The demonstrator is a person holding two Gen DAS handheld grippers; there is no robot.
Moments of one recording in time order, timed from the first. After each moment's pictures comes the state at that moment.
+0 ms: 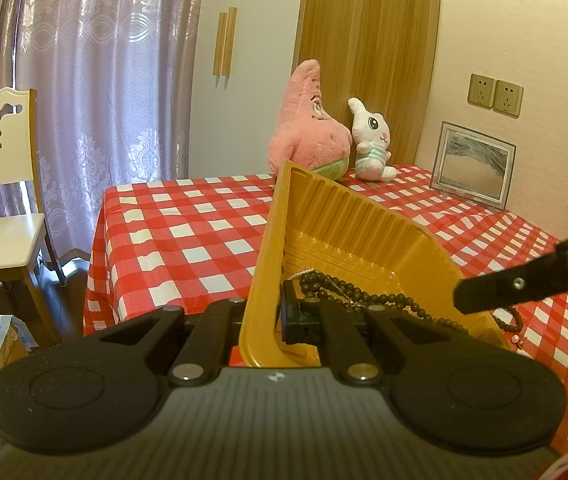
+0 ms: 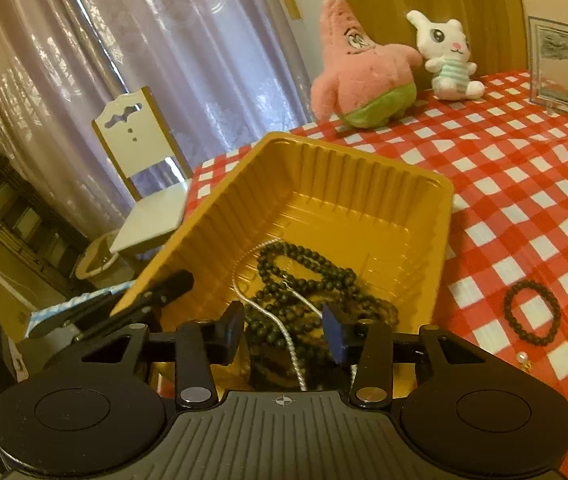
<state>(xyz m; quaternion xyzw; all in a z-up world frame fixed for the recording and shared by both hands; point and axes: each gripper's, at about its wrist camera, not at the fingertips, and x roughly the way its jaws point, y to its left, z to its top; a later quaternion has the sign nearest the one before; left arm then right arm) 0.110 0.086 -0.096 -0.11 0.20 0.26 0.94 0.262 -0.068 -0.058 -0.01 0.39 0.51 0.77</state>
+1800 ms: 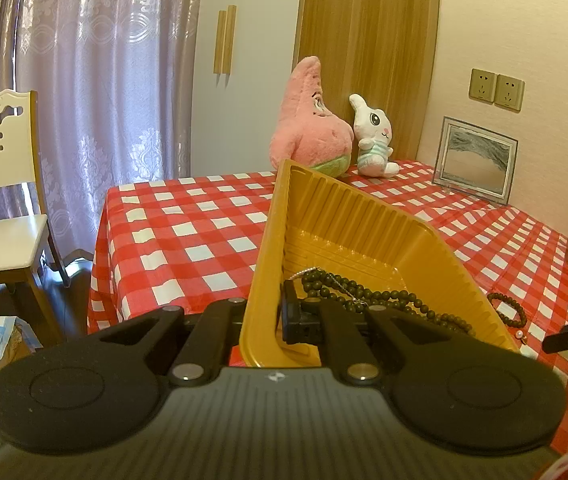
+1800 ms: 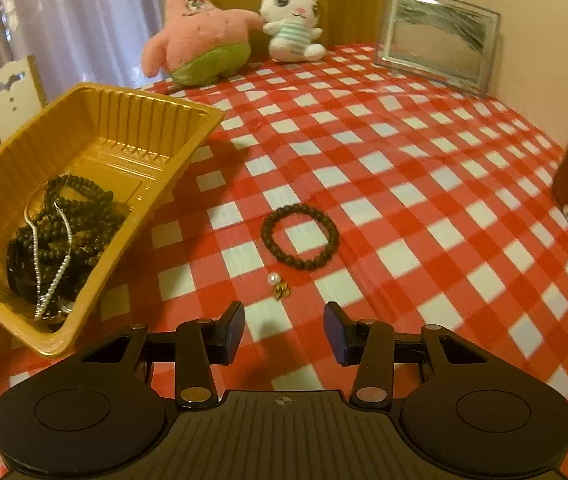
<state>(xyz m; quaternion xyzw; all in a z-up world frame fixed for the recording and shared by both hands) 0.108 0.087 -0.099 -0.11 0.21 0.26 0.94 0.318 -0.169 -0.118 -0.11 0.40 0.36 0.84</state>
